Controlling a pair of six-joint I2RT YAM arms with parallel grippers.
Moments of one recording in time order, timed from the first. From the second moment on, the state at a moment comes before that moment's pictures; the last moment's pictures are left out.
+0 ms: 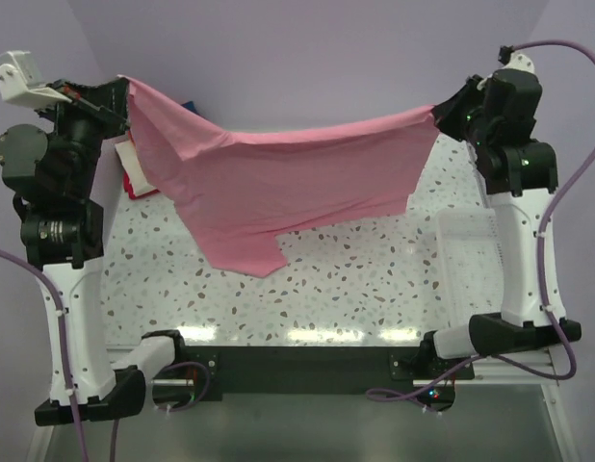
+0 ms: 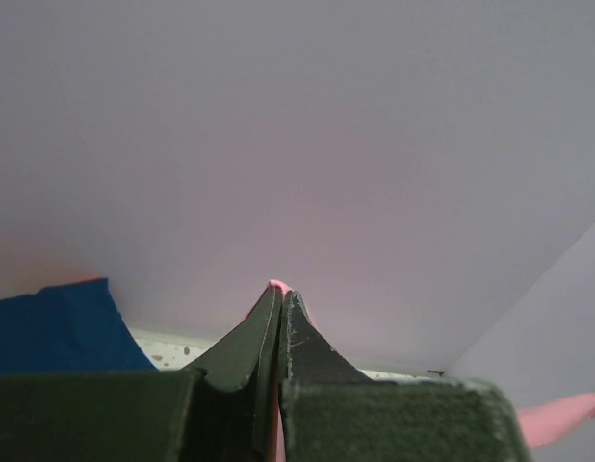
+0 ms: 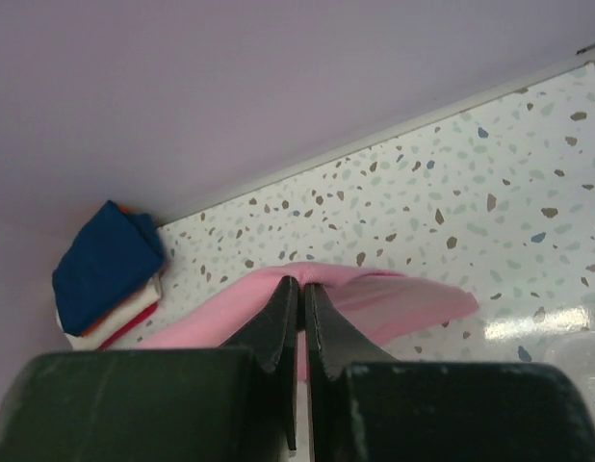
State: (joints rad) left arm 0.10 1.08 1.63 -0.30 0.16 -0.53; right arm 0.10 1.45 1.95 -0.83 0.09 0.52
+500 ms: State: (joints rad) left arm 0.10 0.91 1.84 -0.30 0.05 -0.51; right arm 0.10 1.12 2.08 -0.82 0.09 0.52
